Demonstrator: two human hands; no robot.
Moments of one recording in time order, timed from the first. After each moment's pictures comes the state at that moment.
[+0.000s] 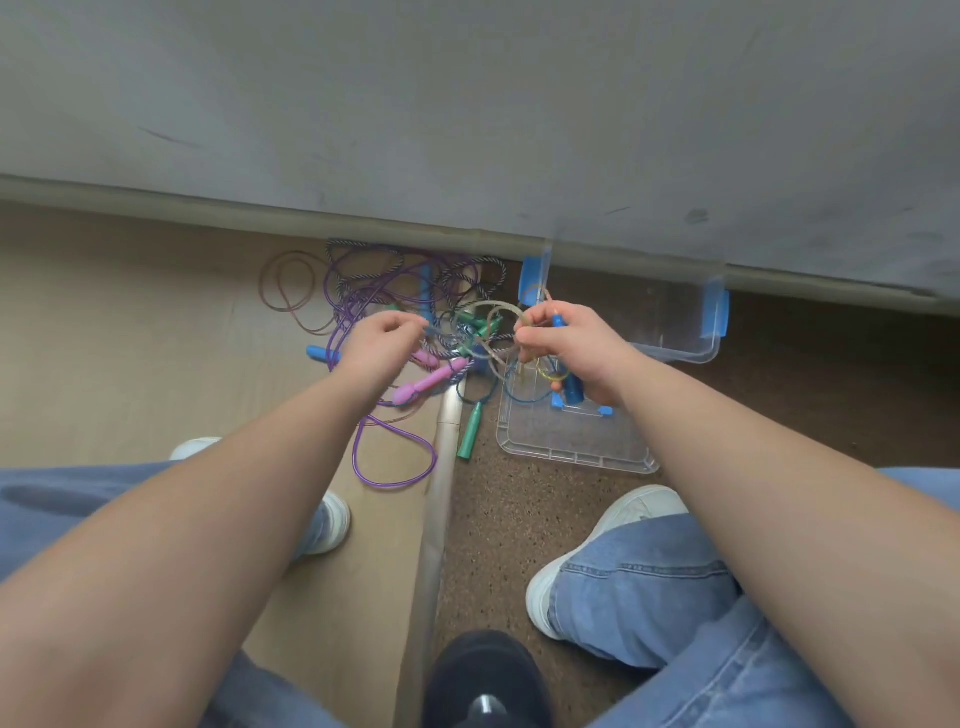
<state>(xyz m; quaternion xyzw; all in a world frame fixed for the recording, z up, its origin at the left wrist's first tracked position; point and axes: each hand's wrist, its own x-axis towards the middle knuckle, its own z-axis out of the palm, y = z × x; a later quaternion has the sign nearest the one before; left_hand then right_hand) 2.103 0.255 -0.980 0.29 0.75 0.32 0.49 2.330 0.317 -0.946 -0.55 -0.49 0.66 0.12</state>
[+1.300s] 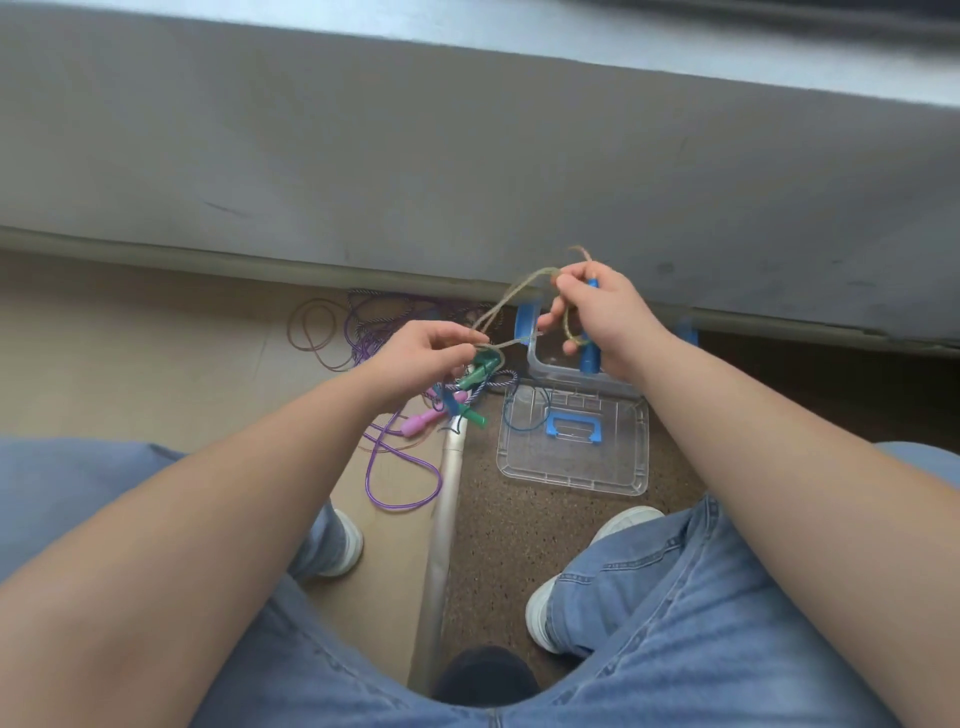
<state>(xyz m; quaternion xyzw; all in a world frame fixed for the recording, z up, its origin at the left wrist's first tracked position) 2.118 0.254 -0.892 0.47 0.63 0.29 0.54 2.333 0.329 -0.846 -0.57 -0.47 0.62 0.27</state>
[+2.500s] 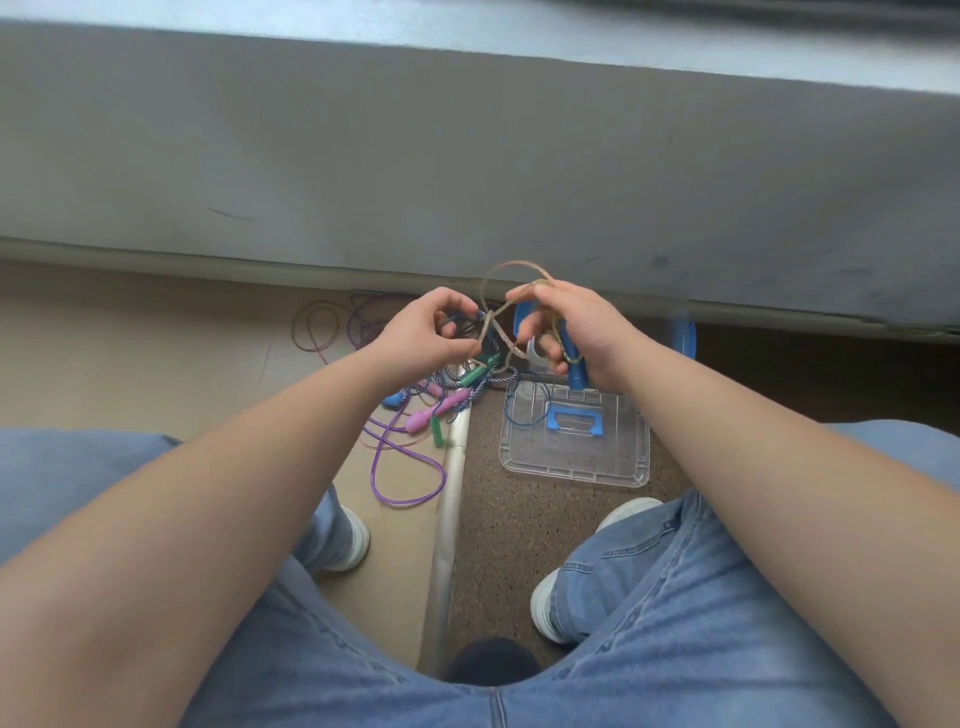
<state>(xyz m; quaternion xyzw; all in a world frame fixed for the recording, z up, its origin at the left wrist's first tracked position) 2.122 0.258 -0.871 0.50 0.68 0.26 0.47 2.331 0.310 -0.847 -0.48 -0.46 0.71 0.21</state>
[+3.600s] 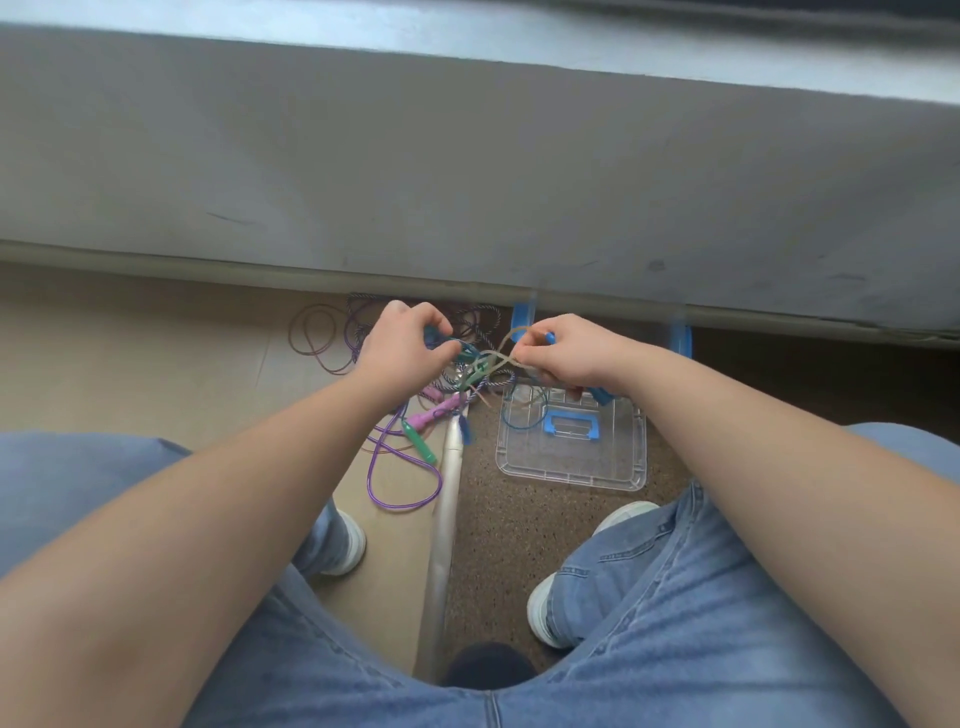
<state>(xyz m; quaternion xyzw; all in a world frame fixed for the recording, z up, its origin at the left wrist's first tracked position) 2.118 0.254 -0.891 0.57 0.76 0.16 0.26 2.341 0.307 -0.846 -0.52 -0.67 0.53 -0.02</state>
